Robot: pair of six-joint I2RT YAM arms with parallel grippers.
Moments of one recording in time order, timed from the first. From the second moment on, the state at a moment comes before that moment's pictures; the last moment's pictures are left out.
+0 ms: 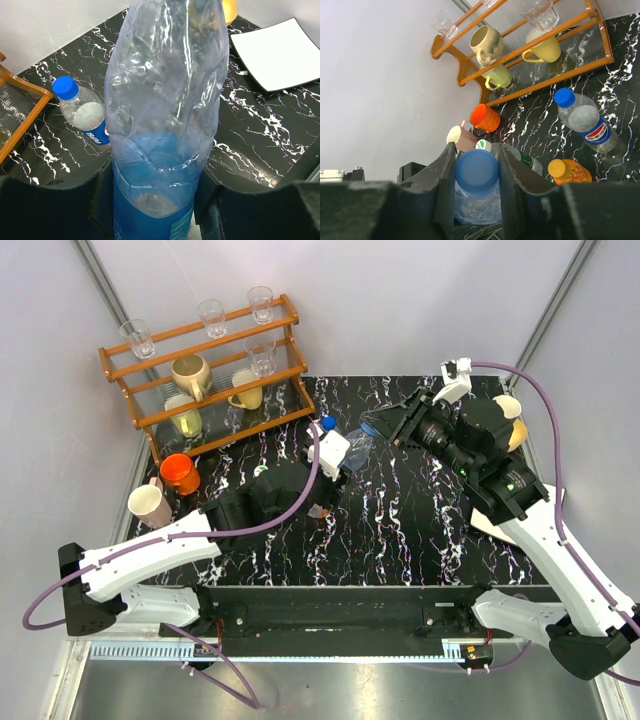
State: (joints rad) left arm -1.14 1.18 1.17 -0.25 -0.40 -0.06; right arm 0.60 1.07 1.33 -0.32 -0.10 0.75
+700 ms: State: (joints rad) left arm -1.10 1.11 1.17 -0.35 -0.21 -0.07; right arm 0.59 1.05 1.31 -0.30 -0.26 0.65
